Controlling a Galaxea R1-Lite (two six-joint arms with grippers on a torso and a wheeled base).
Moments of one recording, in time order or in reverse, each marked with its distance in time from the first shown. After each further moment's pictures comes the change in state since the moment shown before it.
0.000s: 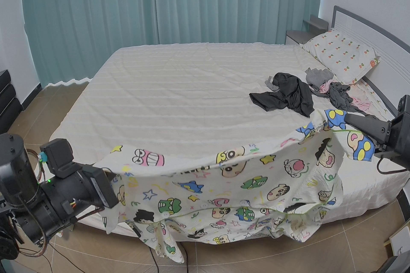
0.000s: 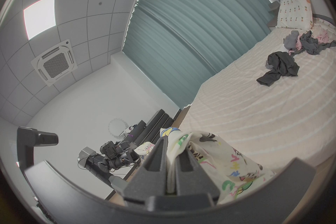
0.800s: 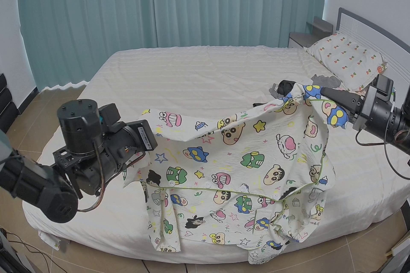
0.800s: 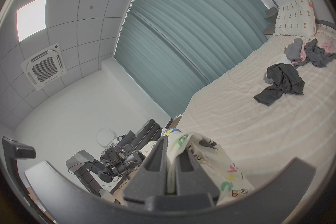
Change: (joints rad) left arm 0.168 0.485 -0.274 -0.243 -0.011 0.021; right arm -0.055 0.286 -0.173 -0.120 -0.027 -0.008
